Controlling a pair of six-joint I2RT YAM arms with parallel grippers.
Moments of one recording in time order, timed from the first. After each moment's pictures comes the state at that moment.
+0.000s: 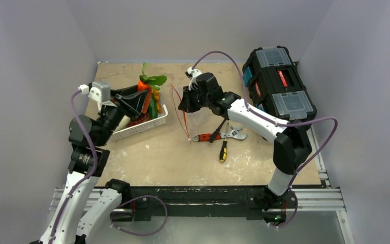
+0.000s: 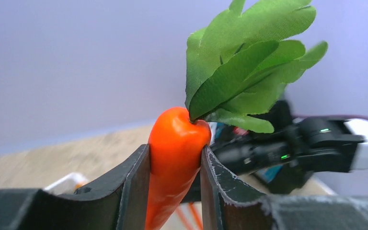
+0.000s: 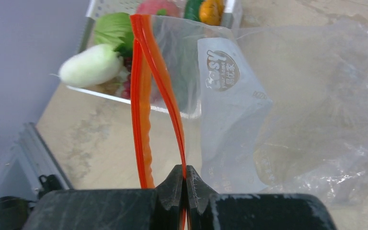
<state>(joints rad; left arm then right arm) -0.27 0.67 0.91 -0.07 0.19 -0.25 0.73 1.76 1.43 -0.23 -0.19 0.40</state>
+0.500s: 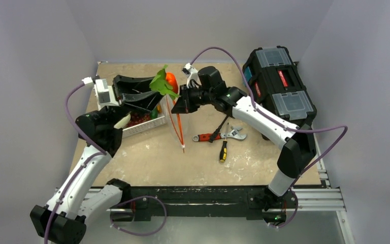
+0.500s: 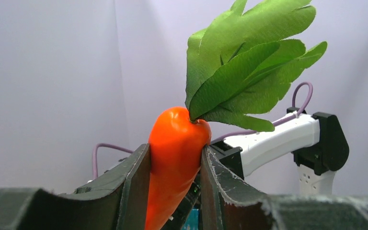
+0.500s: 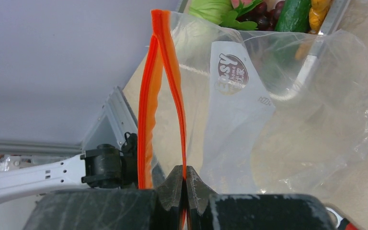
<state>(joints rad) -0.34 0.89 0.89 0.88 0.64 -0.57 0.74 1.70 1.55 -0.37 -0.49 0.49</state>
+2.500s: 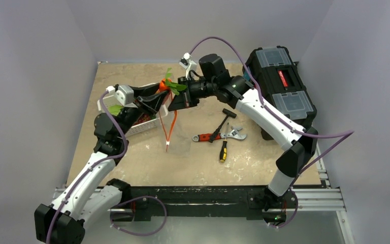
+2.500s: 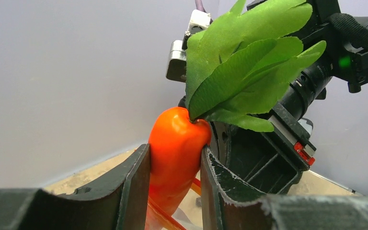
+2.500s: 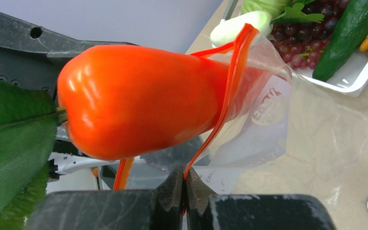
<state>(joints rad) -0.35 0.86 0.67 0.64 0.38 -0.24 0.75 1.70 1.80 -0.60 -0.63 0.56</state>
